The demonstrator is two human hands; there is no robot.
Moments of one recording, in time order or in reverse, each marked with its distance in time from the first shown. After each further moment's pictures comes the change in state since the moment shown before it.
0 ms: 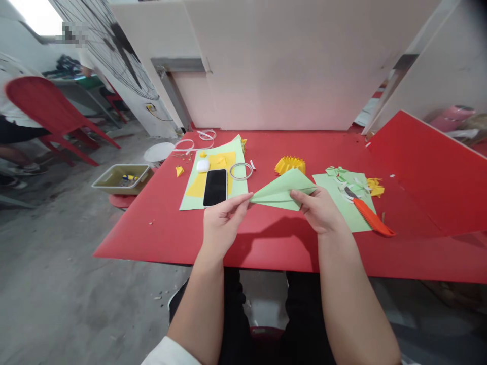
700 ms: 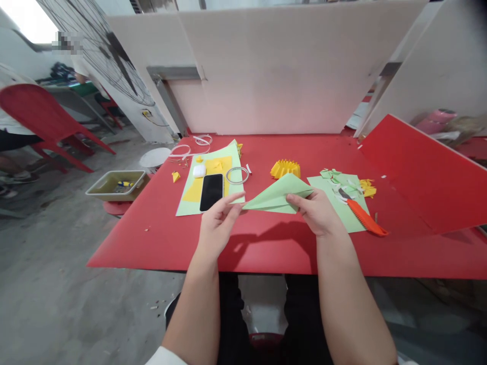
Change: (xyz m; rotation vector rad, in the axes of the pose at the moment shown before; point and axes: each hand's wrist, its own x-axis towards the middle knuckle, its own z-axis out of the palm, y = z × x) left_hand 0.006 -0.008 -0.005 -0.153 -0.134 -0.082; right_hand -0.004 -0.006 -0.003 -0.125 0.047 -0.039
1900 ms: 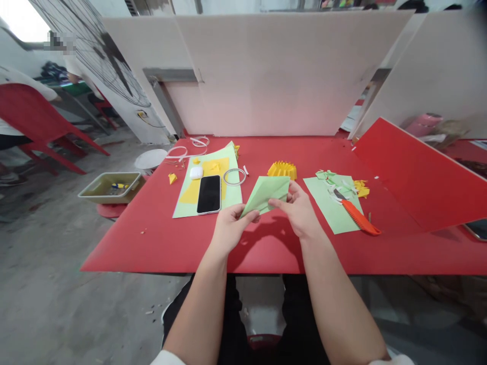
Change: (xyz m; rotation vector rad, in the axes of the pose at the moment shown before) left_hand 0.008 -0.012 0.021 0.095 -0.157 -0.230; right_hand 0.000 0.010 0.030 0.015 -0.017 -0.131
